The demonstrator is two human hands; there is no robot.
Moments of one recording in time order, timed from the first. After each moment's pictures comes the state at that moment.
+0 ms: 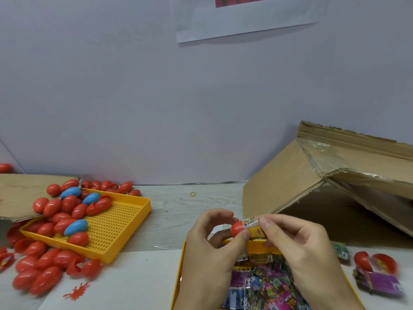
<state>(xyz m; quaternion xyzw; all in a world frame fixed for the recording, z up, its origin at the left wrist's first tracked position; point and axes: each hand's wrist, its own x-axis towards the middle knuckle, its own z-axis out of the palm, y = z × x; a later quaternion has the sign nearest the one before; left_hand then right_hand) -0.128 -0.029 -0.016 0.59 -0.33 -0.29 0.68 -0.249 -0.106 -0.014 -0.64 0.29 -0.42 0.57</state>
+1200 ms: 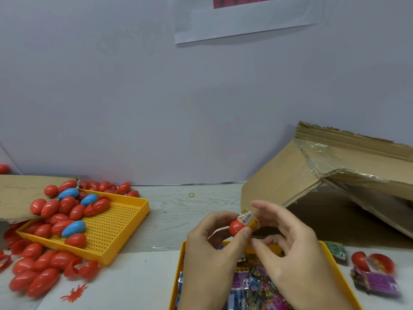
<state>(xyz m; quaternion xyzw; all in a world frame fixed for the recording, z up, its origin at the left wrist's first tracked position) -0.132 -0.030 -0.015 0.62 -0.35 -0.25 0.65 -0.245 -0.102 -0.022 -0.73 0.30 -0.40 0.47</state>
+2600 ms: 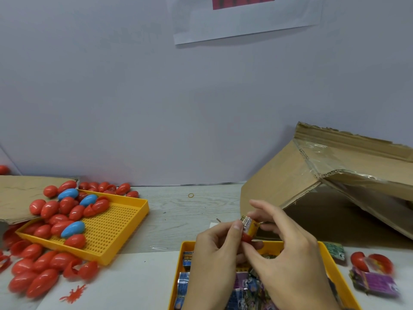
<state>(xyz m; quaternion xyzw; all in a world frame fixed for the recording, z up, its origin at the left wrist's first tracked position) -0.134 -0.039 -0.023 0.56 -0.31 -0.37 0.68 -0.242 -0.099 -0.029 -0.80 0.28 -0.46 0.26</state>
